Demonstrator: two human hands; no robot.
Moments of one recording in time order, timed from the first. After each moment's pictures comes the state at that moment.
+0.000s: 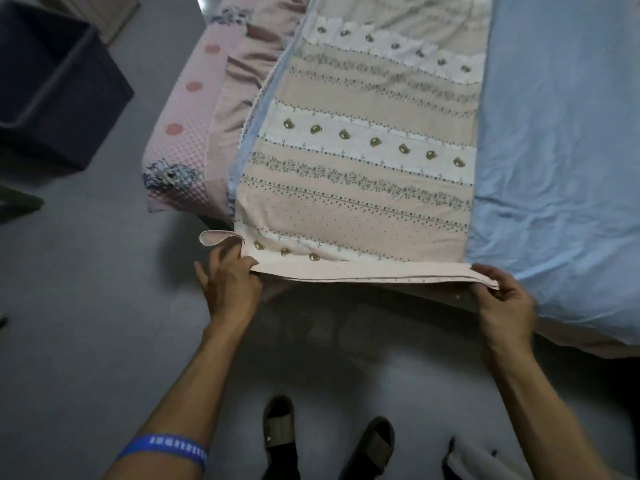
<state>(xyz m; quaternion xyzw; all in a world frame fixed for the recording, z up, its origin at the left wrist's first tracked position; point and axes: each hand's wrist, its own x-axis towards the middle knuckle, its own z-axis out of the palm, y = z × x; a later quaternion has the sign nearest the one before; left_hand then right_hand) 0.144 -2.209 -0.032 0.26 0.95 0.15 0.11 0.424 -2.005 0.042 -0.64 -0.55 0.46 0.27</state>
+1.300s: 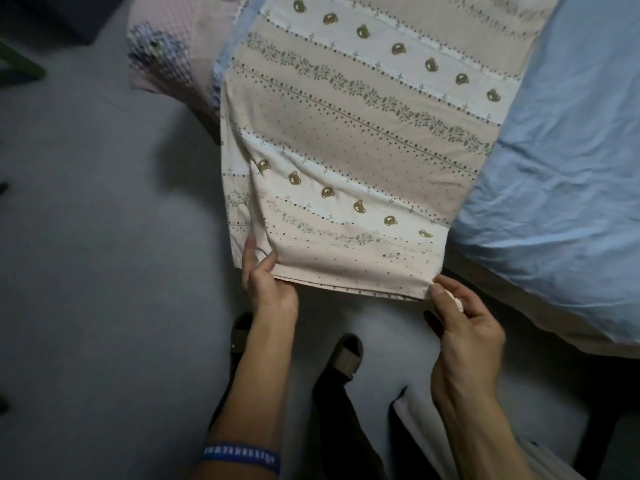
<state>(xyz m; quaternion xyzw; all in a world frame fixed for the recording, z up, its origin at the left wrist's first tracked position) 0.345 -2.175 -0.076 -0.43 0.44 0.77 0.16 0.502 -2.058 0.046 -0.64 -0.44 0.60 0.22</state>
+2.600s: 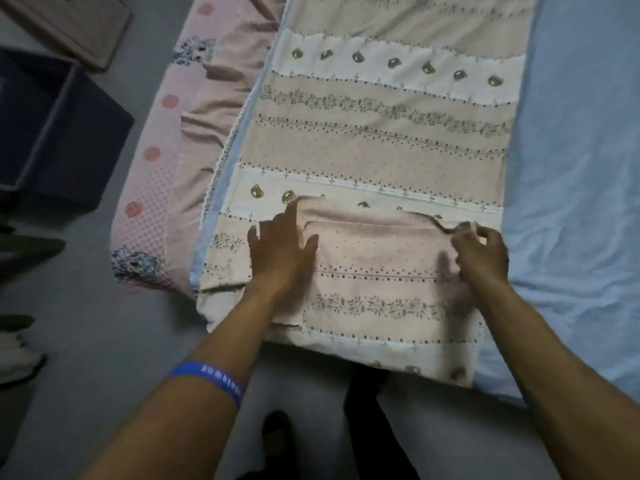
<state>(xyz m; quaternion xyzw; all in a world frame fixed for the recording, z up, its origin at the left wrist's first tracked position) 0.050 -1.905 -0.057 0.35 0.92 0.01 0.17 0.281 -1.712 -0.063 -0.72 -0.51 0.47 0.10</state>
